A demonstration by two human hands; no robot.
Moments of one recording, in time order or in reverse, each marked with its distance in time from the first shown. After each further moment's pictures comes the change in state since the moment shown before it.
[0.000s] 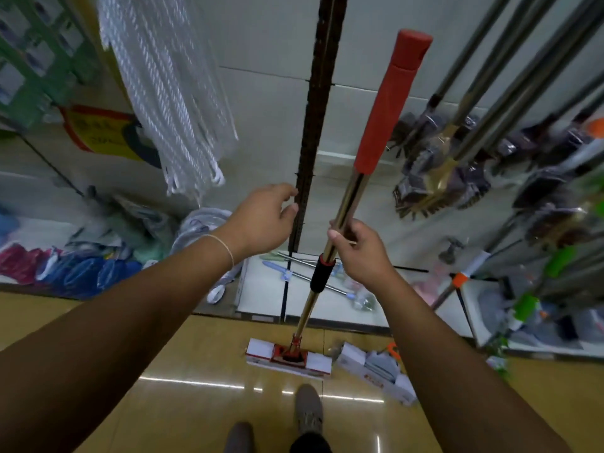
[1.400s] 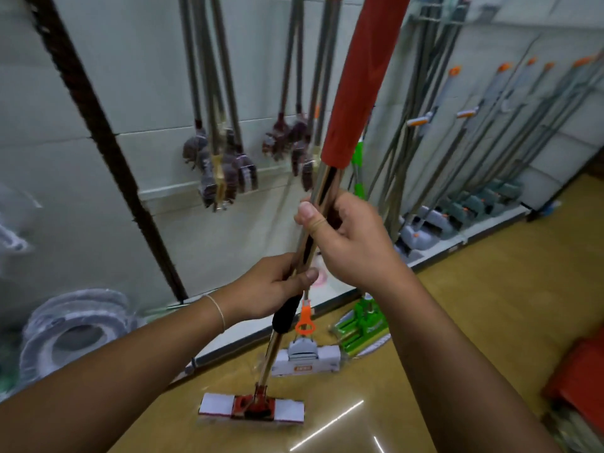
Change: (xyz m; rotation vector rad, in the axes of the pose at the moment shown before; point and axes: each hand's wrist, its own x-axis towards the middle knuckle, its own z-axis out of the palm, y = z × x) left_hand -0.158 0.250 0.125 -0.356 -0.630 0.411; right_hand -0.290 -0.056 -0.222 -0.120 0.507 -0.197
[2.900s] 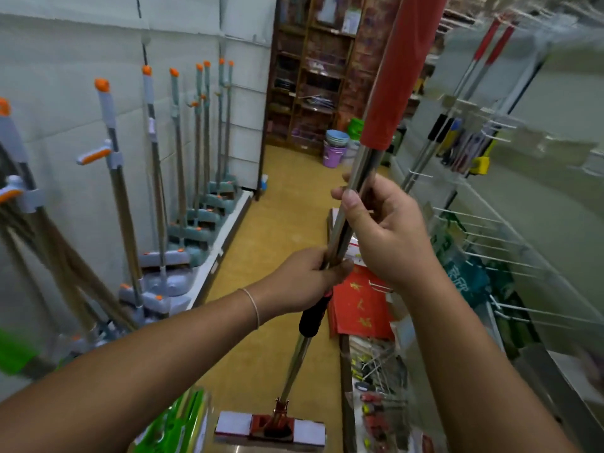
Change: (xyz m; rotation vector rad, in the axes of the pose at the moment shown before) left_hand 0.390 0.328 0.360 -0.146 -0.808 0.592; right_hand -0.001 0.195 -0.469 -0.350 0.892 0.239
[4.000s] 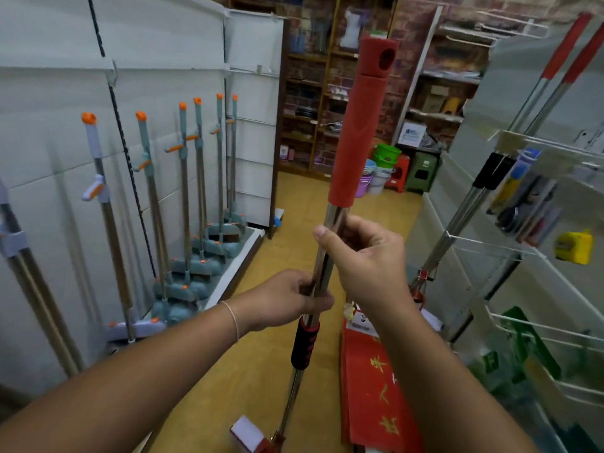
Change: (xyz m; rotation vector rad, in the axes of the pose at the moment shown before) left_hand 0.355 -0.068 -0.062 0.011 -0.041 -0.205; right_hand 0.282 0.241 -0.034 0.245 0.101 0.087
